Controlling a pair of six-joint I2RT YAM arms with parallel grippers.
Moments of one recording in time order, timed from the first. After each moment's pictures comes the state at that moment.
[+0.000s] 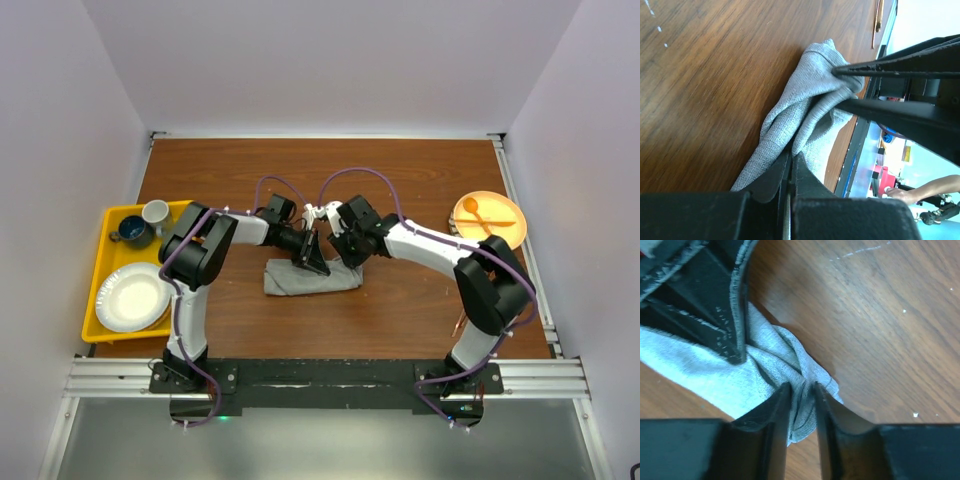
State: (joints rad) left arm -0.44 2.10 1.12 -0.09 1.02 -0.31; right arm 0.68 1.72 1.12 -0.44 -0.04 -0.07
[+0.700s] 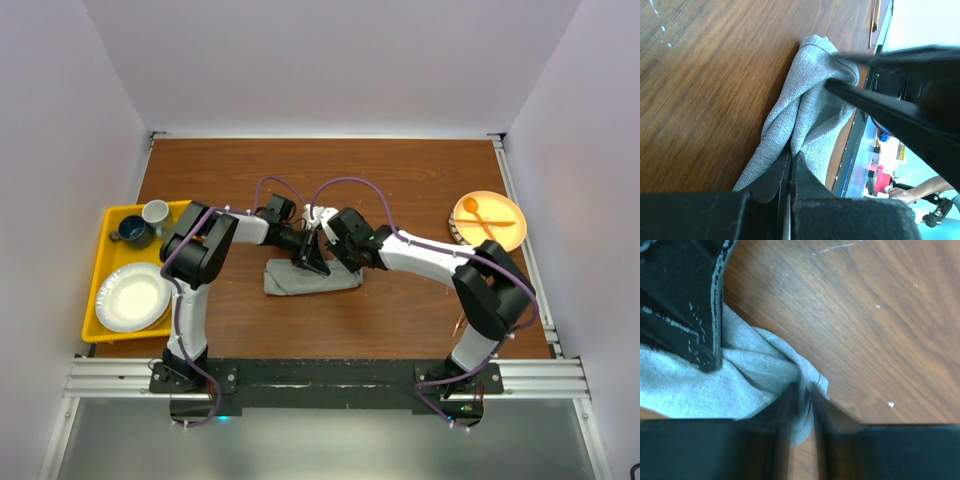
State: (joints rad) left arm -0.44 2.11 1.13 -0.09 1.04 -0.32; right arm 0.77 1.71 1.06 -0.36 0.21 -0.09
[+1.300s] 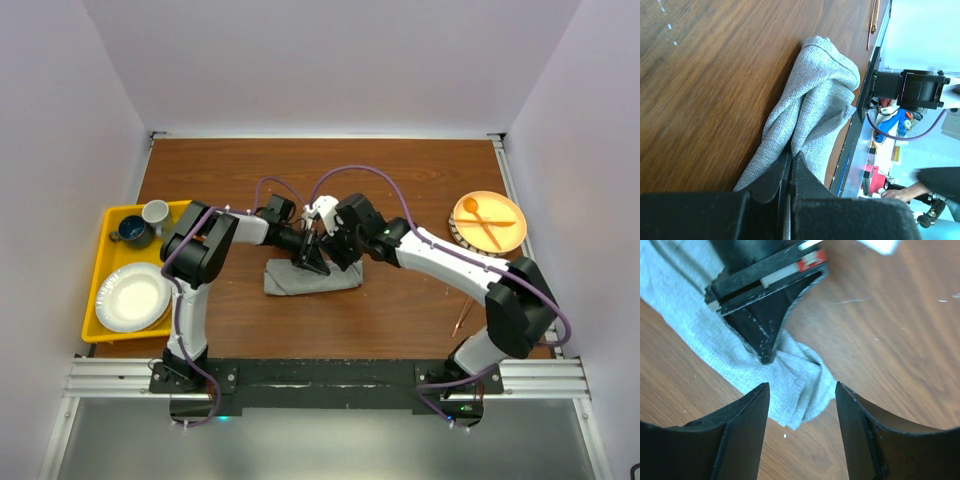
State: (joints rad) left arm -0.44 2.12 1.13 -0.09 1.05 -0.34; right arm 0.77 1.53 1.12 -0.42 0.02 -0.14
